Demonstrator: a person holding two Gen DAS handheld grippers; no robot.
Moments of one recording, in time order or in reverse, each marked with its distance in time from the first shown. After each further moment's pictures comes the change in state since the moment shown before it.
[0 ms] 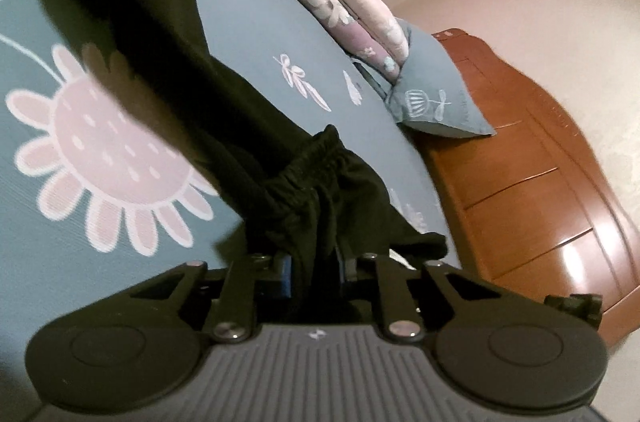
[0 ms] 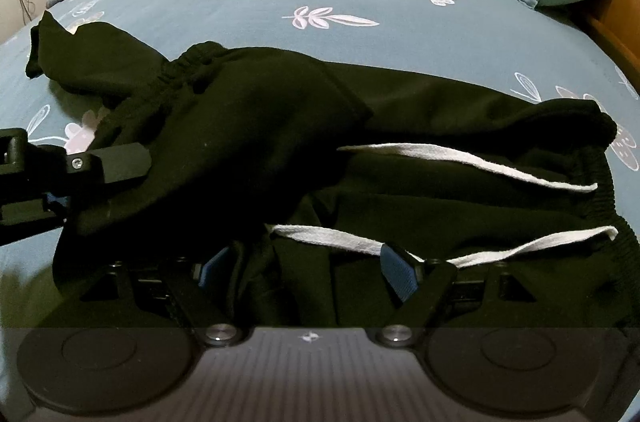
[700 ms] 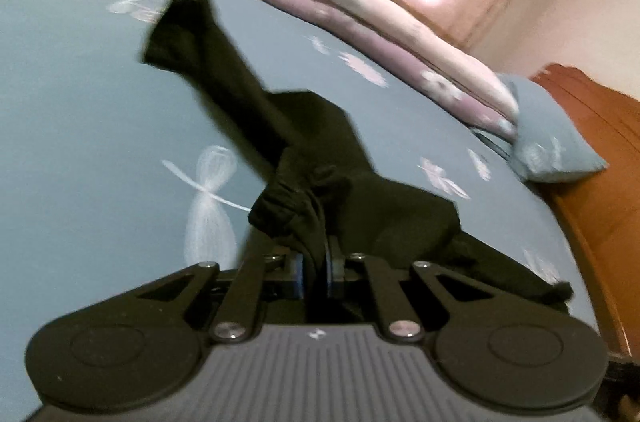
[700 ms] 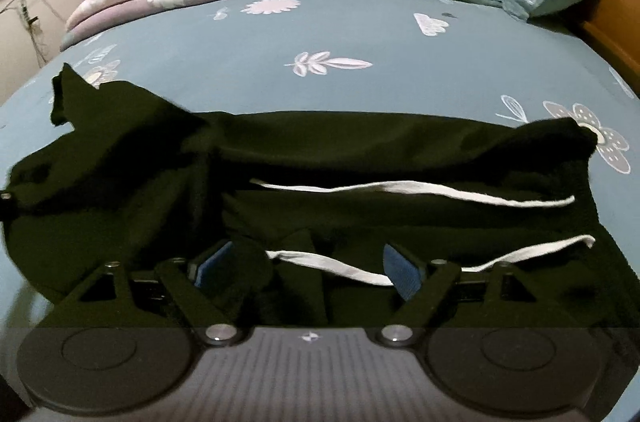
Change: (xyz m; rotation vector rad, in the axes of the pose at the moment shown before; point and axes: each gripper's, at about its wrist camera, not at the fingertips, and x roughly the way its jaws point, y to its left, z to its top) left arm -0.119 0.028 0.038 0.103 -0.226 0.451; right arm -0.035 -0.023 0.009 0.068 -0.083 0.060
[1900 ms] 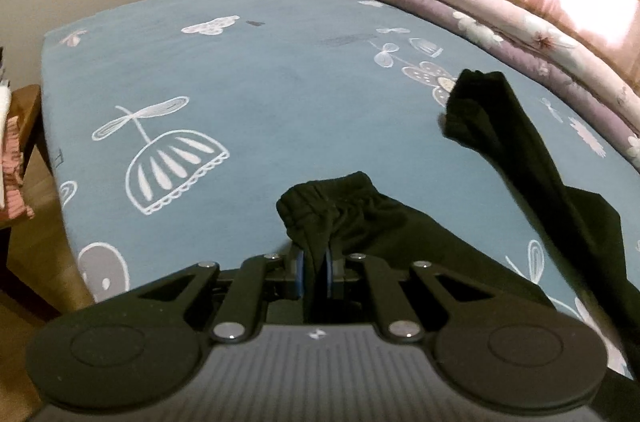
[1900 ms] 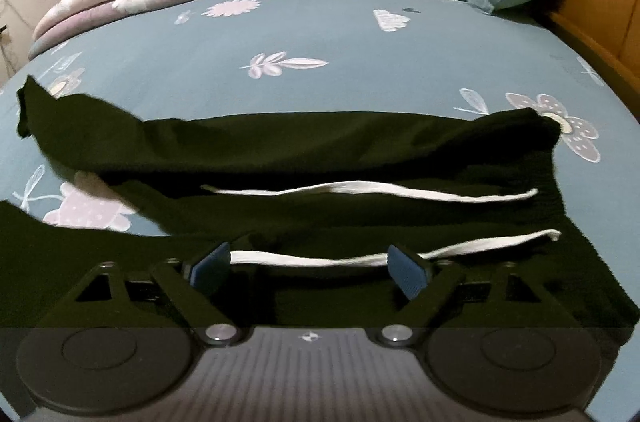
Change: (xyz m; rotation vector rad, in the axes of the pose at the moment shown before) left arm -0.058 0.137 0.043 -0.126 -0.096 0.574; right arm -0.009 -0.023 0.001 0.050 -0.007 -0.091
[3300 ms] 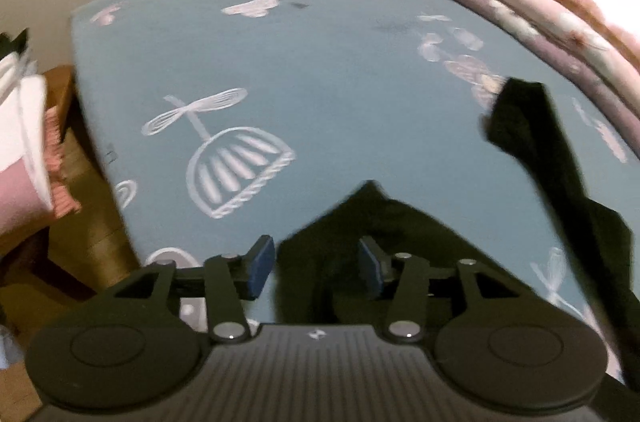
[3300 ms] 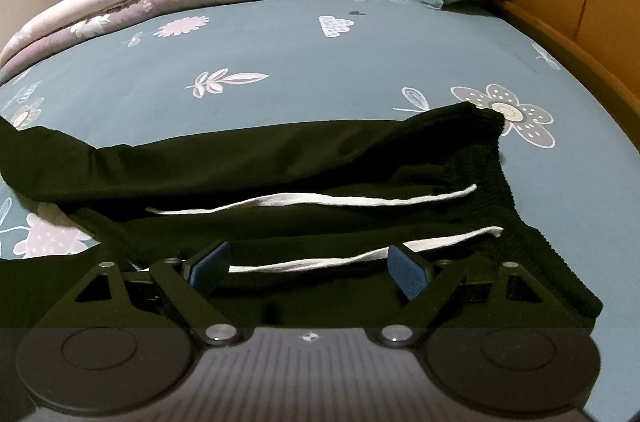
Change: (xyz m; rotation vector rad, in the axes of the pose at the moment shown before) left arm -0.018 0.030 0.039 -0.016 0.117 0.027; right arm -0.003 -0.026 0.004 0.062 -0.021 -0.068
